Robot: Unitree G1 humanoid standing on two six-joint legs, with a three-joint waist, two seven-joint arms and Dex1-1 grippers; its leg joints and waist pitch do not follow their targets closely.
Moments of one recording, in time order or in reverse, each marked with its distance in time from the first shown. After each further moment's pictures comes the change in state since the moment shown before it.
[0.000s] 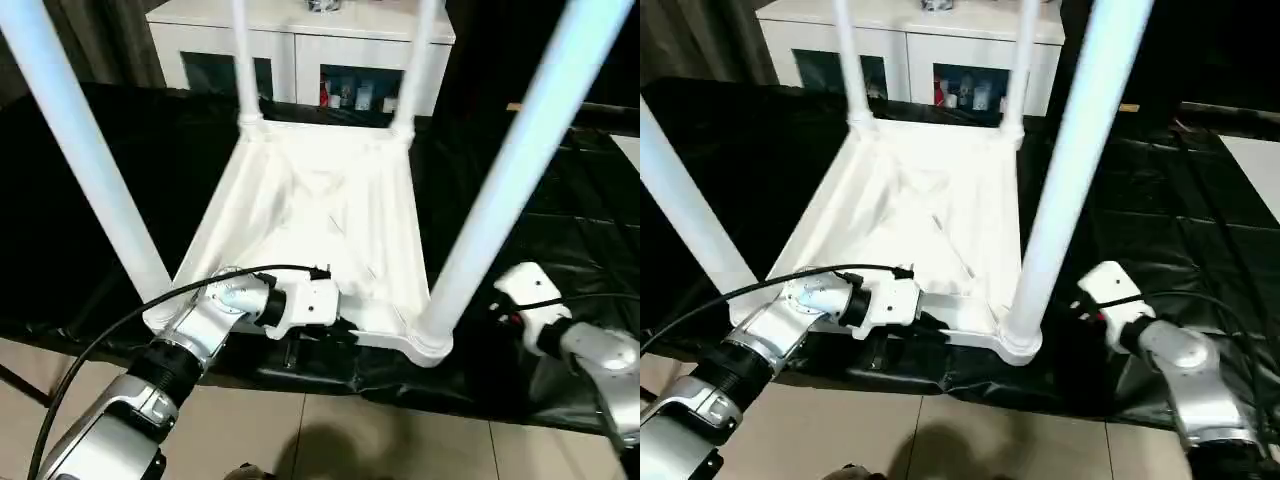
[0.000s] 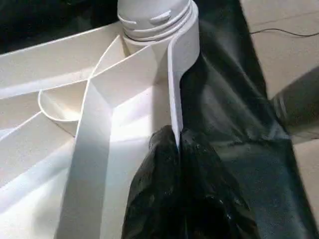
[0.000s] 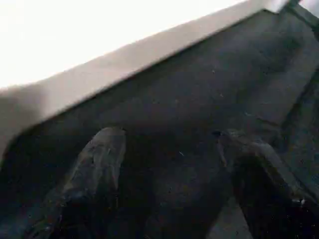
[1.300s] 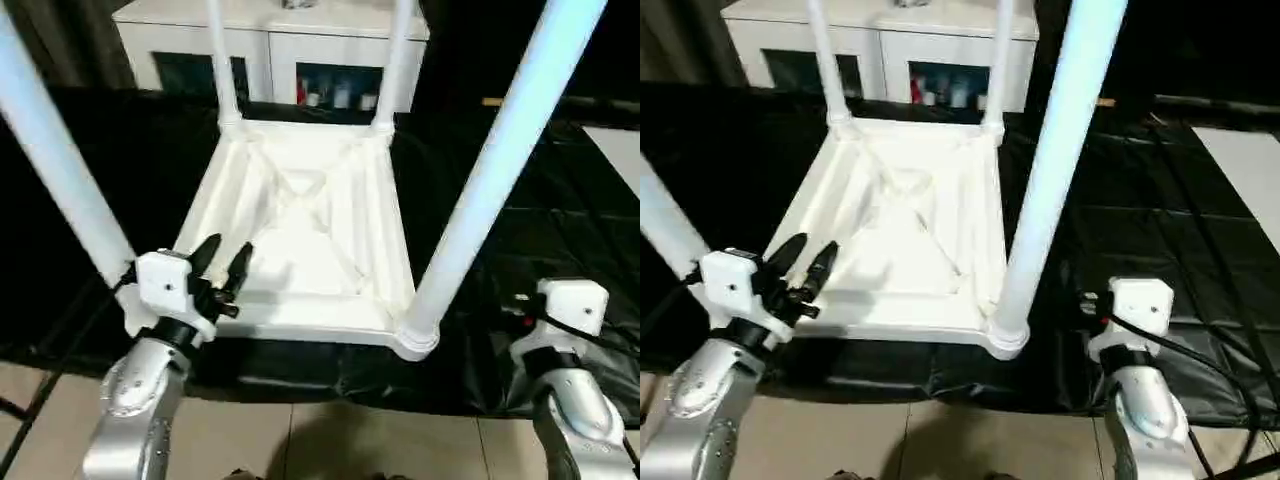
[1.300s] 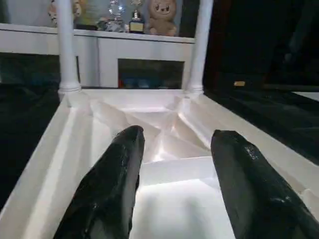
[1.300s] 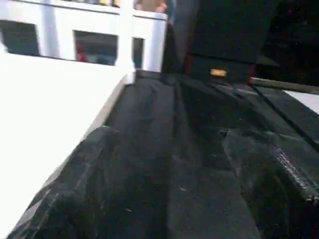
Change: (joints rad) left arm 0.649 -0.199 0.520 -0.882 -0.267 0.410 0.818; right arm 0.296 0.389 -0.127 -0.546 0.061 0.051 -0.509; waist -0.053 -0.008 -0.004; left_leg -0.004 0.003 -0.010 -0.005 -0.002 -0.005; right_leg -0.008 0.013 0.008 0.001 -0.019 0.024
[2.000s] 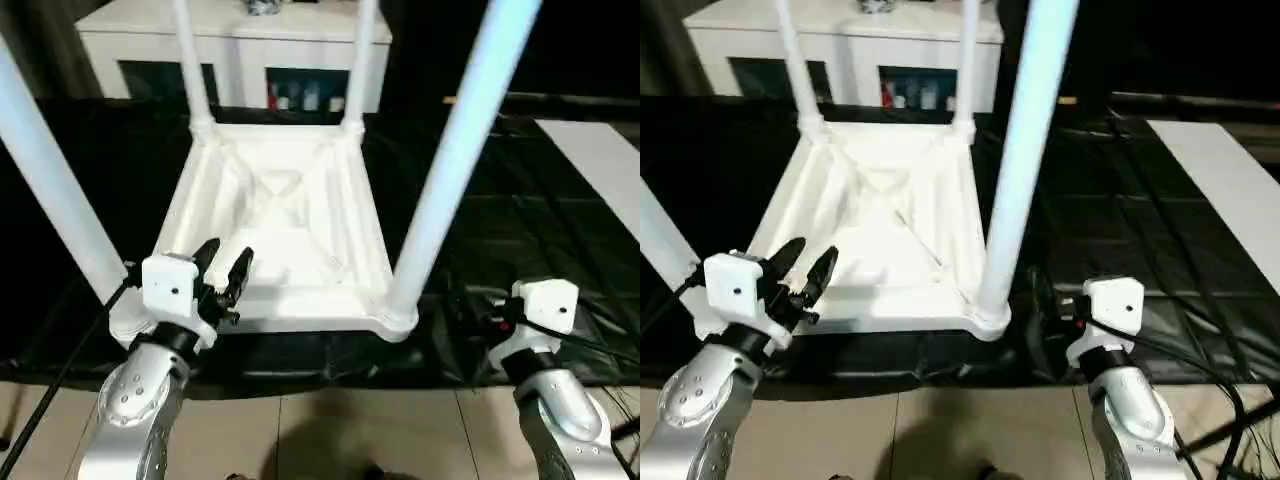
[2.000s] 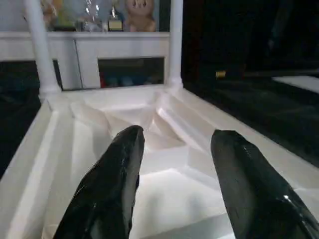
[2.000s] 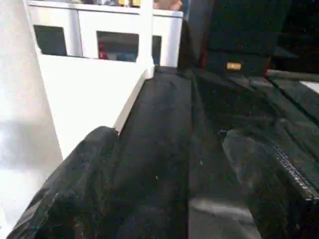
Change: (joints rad) left arm 0.063 0.024 -0.035 -0.104 0.050 0.056 0.059; right arm 0.036 -0.008 0.053 -0.050 0.067 0.051 0.103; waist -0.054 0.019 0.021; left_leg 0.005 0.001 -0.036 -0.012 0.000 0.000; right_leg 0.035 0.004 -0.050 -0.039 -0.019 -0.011
